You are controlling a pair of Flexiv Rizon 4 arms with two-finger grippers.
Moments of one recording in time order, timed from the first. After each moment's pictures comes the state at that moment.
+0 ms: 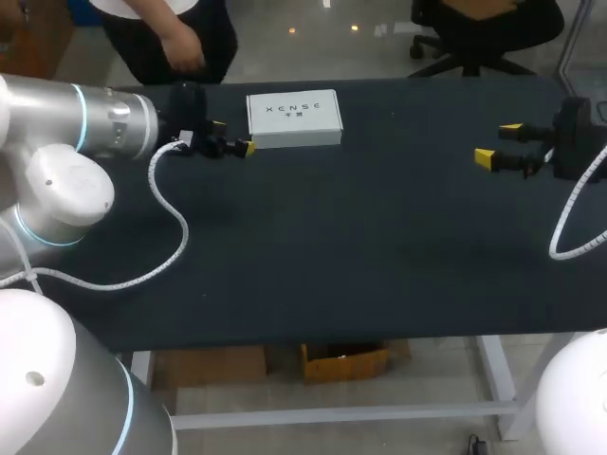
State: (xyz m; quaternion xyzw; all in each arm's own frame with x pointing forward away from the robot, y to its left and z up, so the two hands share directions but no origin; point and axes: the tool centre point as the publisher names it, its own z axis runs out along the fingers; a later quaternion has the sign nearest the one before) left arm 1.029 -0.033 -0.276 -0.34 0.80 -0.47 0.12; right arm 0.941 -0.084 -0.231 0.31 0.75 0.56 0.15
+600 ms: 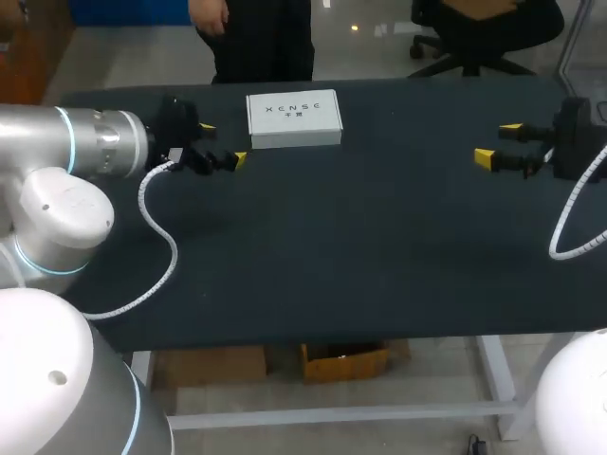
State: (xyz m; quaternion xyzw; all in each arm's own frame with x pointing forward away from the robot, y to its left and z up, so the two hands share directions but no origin) left arm 1.006 -0.017 -0.270 -0.30 0.81 -0.47 0.19; right arm 0.941 -0.084 -0.231 0.31 0.75 0.56 0.15
